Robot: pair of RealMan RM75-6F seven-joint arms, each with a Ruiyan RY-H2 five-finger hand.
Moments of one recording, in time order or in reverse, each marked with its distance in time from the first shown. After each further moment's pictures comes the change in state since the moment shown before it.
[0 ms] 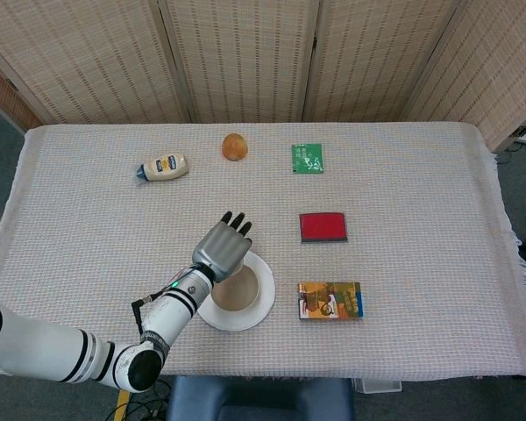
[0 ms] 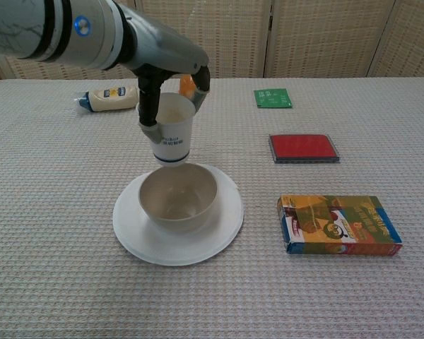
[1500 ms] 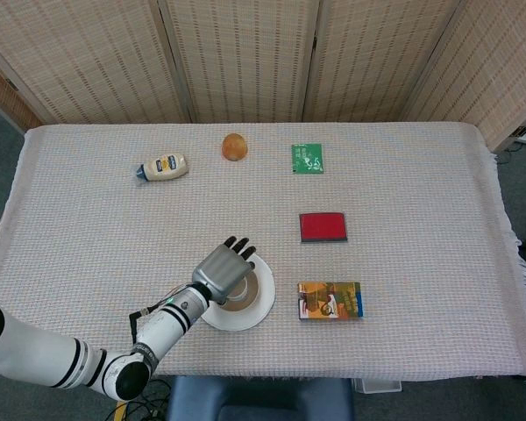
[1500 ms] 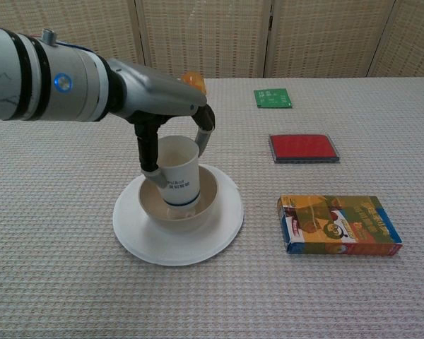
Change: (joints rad) left arm 0.140 -0.054 0.054 0.003 0.236 -0.046 -0.195; right arm -0.035 0.010 0.006 -0.015 0.008 0.051 0.004
